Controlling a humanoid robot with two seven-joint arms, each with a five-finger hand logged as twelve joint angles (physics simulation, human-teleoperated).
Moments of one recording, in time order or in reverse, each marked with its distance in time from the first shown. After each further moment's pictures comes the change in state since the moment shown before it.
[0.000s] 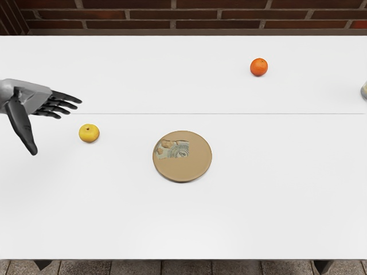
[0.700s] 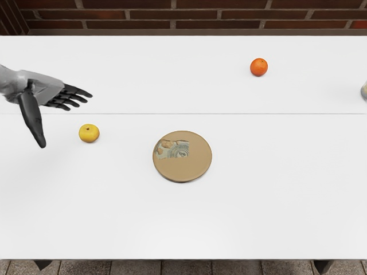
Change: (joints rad) left arm -0.006 -0.096 -0.022 0.041 0.016 0.000 0.004; right arm 0.000 0.000 0.001 0.000 0.000 0.000 -0.003
